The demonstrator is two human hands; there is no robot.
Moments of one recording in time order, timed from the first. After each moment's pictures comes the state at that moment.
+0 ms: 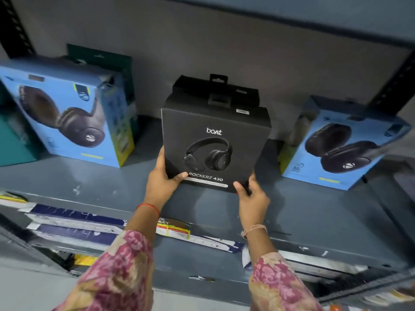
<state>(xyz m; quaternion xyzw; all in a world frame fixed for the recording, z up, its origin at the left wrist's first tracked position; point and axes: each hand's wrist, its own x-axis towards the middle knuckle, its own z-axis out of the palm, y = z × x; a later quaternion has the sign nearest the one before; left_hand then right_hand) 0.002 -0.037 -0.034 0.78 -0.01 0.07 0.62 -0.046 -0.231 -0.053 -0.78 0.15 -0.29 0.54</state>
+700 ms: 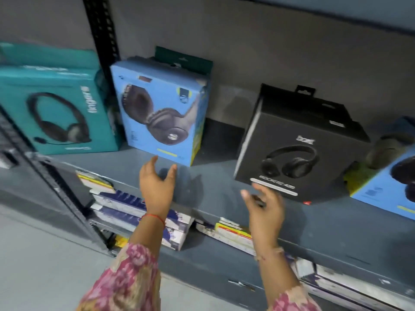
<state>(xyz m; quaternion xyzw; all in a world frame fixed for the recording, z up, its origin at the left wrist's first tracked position) -0.013 0.103 -0.045 0.76 0.20 0.26 0.57 -0.055 -0.098 -0.040 -0.75 0.13 -0.26 0.59</state>
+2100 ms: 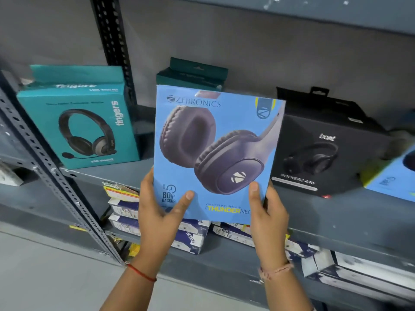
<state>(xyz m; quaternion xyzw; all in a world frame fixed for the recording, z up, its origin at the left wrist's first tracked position) -0.100 0.168 0.001 0.68 0.03 0.23 0.69 -0.101 0.003 0.011 -0.76 0.08 -0.24 0.60</state>
